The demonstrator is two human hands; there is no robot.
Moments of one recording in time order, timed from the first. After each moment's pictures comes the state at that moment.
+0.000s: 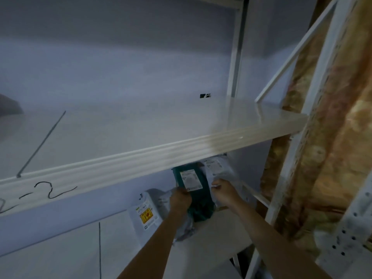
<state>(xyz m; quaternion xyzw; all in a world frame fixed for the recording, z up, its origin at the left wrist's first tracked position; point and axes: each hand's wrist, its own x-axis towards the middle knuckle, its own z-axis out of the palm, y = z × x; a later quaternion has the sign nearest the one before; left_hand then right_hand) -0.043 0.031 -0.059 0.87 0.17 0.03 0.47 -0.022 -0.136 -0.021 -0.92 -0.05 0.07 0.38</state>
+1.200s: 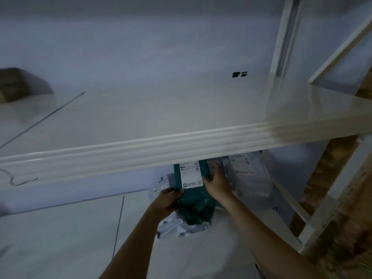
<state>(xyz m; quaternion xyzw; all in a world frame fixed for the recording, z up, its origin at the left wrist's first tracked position) -0.046 0.092 -0.103 0.53 0.21 -0.01 0.82 0.053 -0.074 -0.072 -0.83 -0.17 0.05 0.54</state>
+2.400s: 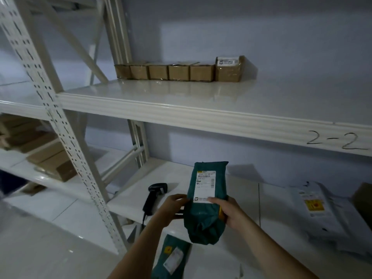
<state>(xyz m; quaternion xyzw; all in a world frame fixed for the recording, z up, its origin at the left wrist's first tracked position) -0.489 0.406 -0.127 0.58 0.42 0.13 0.69 -0.317 0.277 -0.121 -0.61 -0.14 0.50 0.60</state>
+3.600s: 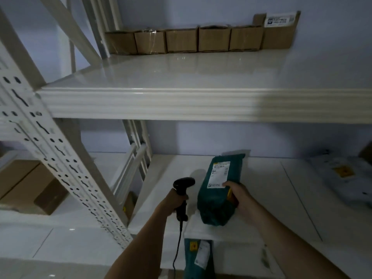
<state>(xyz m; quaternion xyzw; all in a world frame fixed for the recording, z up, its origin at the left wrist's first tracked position) -0.543 0.630 -0.186 0.70 0.42 -0.02 0.58 -0.387 0.453 -0.171 -0.65 0.05 0.40 0.65</state>
